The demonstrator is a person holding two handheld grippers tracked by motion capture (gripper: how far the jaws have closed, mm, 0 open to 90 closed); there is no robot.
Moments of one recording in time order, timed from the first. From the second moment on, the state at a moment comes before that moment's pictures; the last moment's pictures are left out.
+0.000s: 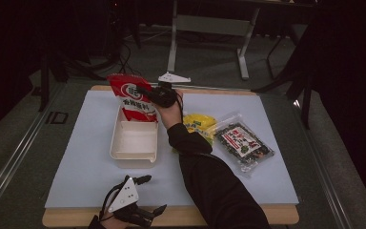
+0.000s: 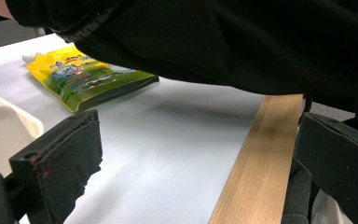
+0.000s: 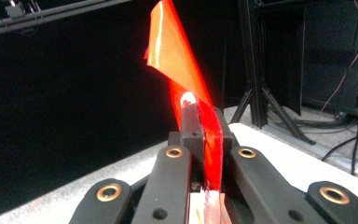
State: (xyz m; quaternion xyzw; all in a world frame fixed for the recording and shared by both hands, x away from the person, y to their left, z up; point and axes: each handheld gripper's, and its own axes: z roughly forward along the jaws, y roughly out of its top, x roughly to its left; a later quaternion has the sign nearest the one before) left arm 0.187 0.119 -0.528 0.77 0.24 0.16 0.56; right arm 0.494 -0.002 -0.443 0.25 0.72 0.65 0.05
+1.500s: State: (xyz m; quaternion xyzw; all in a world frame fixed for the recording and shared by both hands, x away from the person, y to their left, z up) left arm 0.191 0.113 -0.526 0.77 0.23 0.16 0.57; right arm 0.462 -0.091 -0.455 0.25 0.81 0.53 0.06
